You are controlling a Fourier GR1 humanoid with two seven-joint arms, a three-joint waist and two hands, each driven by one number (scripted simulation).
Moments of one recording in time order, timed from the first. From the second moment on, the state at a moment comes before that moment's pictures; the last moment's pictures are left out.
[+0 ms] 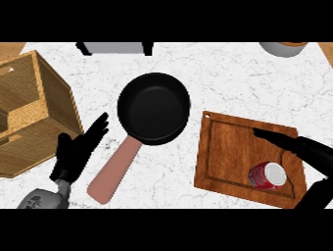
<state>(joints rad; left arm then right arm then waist) -0.10 0.29 -0.27 -1.37 0.20 0.02 0.13 -0.12 -0.72 0.30 -1.51 0.18 0.47 -0.24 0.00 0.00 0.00</state>
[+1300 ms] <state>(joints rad) -0.11 0.23 -0.17 -1.34 0.12 -0.06 0.13 -0.21 -0.46 0.24 -1.05 0.24 0.64 -0.47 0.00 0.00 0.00</state>
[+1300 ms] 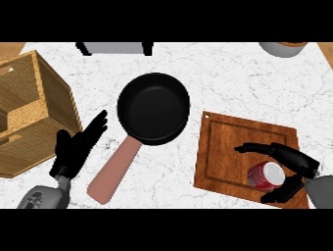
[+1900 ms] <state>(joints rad) -0.08 0.21 -0.17 -1.38 0.10 -0.08 0.14 -0.23 -0.44 0.28 -0.90 0.27 0.51 -0.69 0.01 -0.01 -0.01</state>
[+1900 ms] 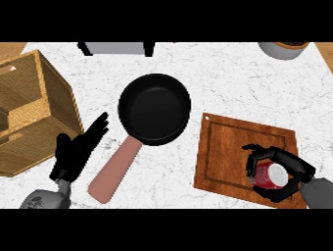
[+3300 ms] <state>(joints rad) -0.08 0.19 -0.13 -1.39 0.07 -0.09 0.16 0.04 -0.24 0.14 -1.68 0.33 -0.12 -0.19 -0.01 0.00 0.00</state>
